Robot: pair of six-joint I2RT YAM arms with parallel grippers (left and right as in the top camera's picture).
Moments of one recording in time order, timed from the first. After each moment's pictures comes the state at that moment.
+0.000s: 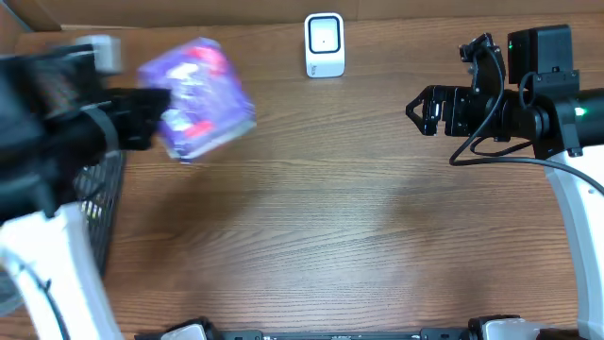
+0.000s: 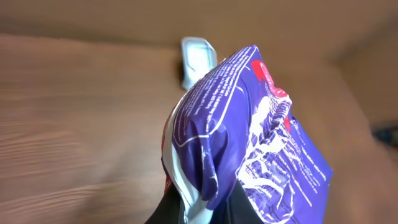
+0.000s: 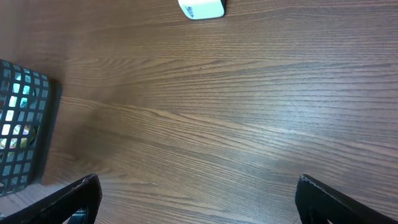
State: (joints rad) left arm 0.28 1.37 1.78 -1.21 0.67 0.08; right arm 0.11 1.48 1.65 -1.17 -0.41 0.15
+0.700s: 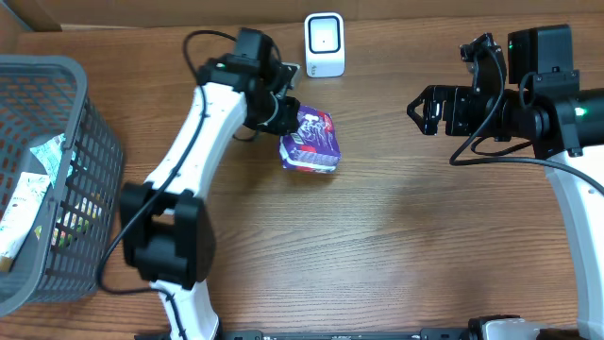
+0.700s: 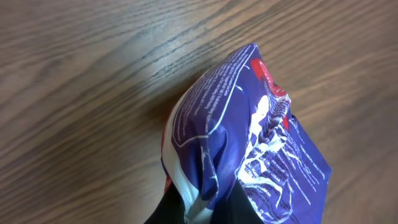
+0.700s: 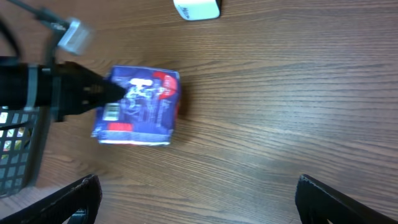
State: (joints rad) left arm -0.26 2.00 1.72 -1.00 0.30 0.00; right arm 0.11 1.48 1.66 -1.16 -0.39 0.15
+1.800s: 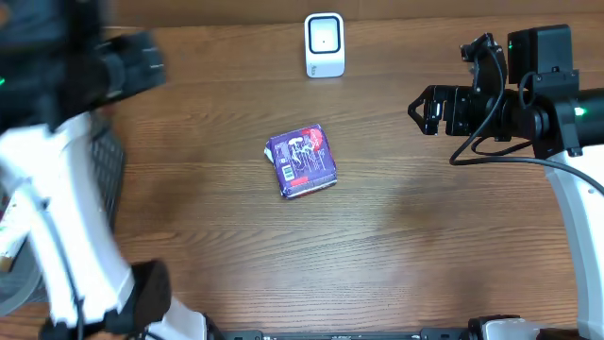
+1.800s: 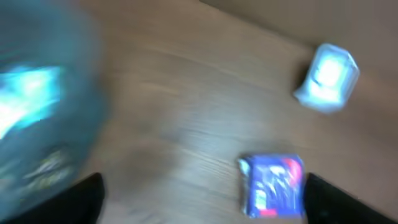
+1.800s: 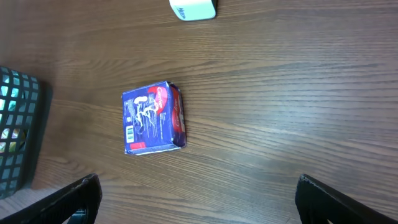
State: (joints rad) left arm 0.15 1.78 2.50 -1.65 0.01 -0.29; right arm 0.11 1.48 1.65 -1.16 -0.38 0.15
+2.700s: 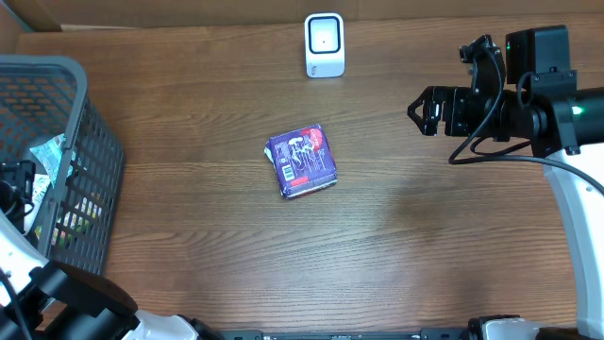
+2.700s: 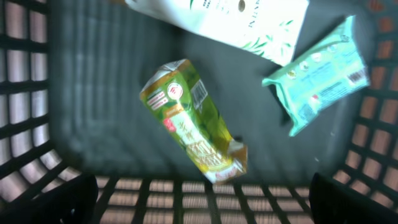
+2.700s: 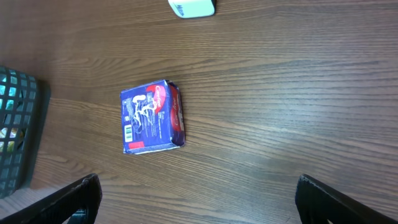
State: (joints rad) left arm 0.86 1.72 1.64 -1.20 -0.08 -0.81; right arm 0.11 1.49 1.65 -1.16 -0.38 0.15
